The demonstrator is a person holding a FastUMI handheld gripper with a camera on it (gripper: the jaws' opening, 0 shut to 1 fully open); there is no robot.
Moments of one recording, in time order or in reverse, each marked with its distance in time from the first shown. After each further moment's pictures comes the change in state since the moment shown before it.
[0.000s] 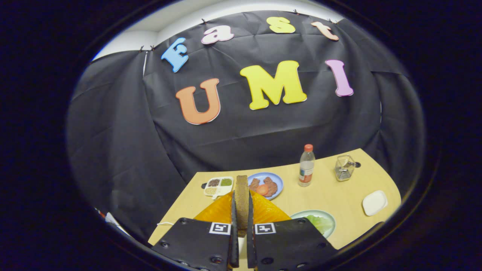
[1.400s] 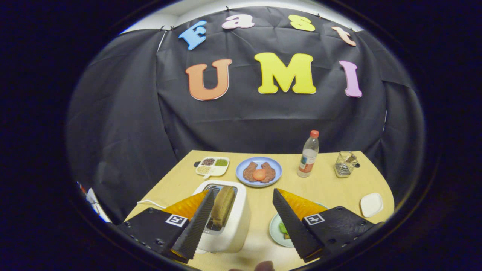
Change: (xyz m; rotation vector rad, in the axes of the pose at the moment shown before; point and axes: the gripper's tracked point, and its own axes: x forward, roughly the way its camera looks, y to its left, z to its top) arm 0.038 0.034 -0.097 -0.167 0.092 -0.011
